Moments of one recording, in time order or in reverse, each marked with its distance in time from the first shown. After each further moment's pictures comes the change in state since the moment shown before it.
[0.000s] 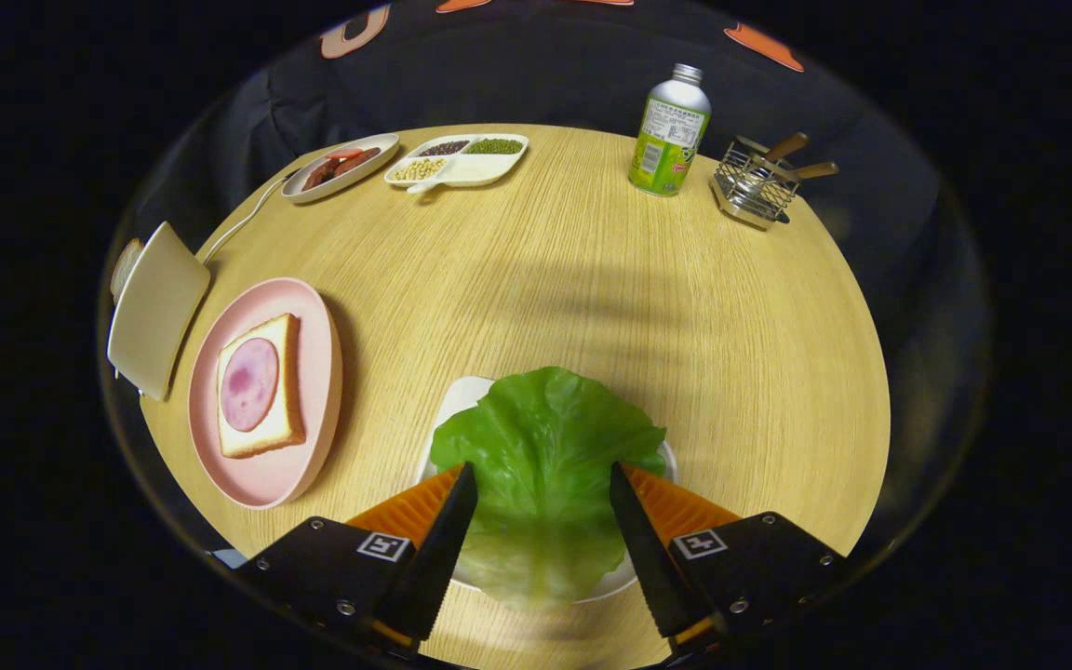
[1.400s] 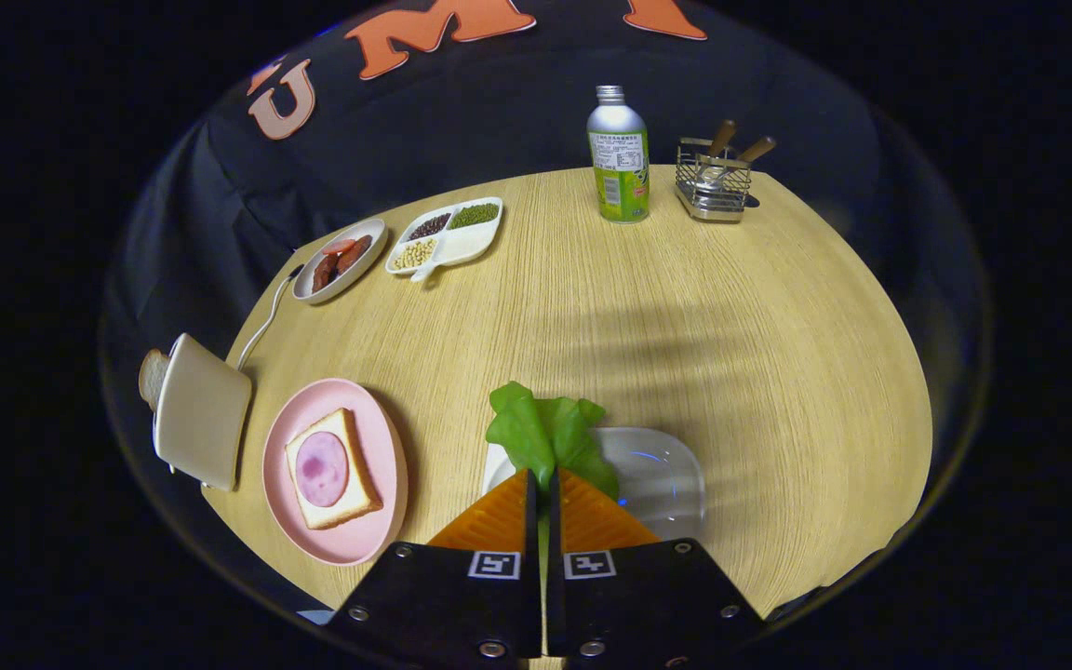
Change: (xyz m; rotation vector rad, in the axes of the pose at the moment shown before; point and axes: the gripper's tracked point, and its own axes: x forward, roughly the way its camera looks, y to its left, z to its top) arm -0.033 0.017 0.035 0.270 -0.180 0.109
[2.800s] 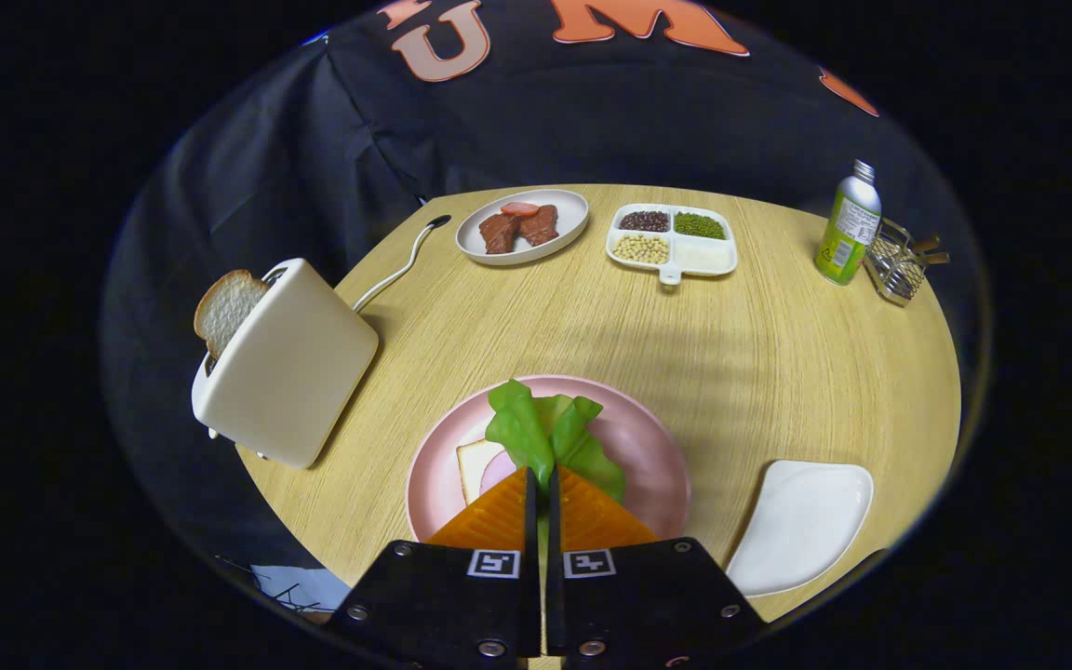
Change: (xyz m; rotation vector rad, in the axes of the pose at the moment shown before) arm 0.018 0.197 -0.019 -0.270 0.040 0.216
